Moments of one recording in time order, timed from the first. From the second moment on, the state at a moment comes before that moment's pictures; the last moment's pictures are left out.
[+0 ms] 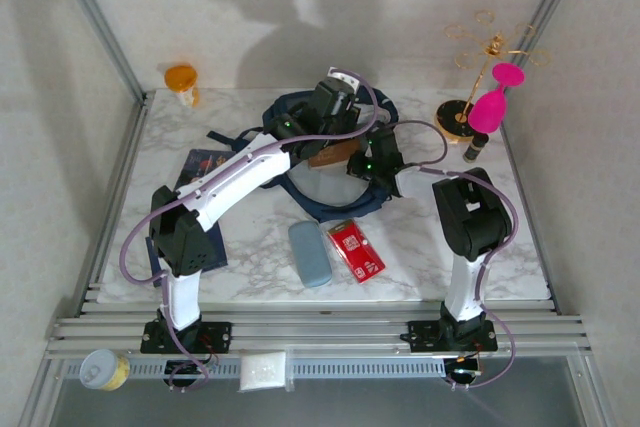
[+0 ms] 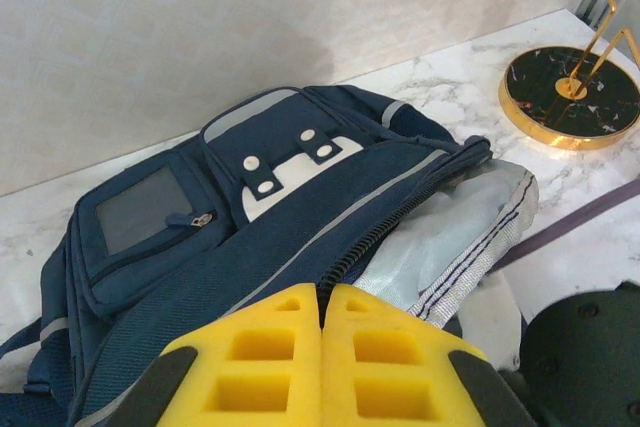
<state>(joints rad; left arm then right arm) -0.76 1.93 1.93 -0.51 -0.38 -0.16 0.42 1.93 1.10 0.15 -0.17 0.63</state>
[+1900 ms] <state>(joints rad) 0.41 1.15 0.56 -0.42 -0.24 -0.81 0.93 1.90 1.26 -0.14 -0.29 0.59</state>
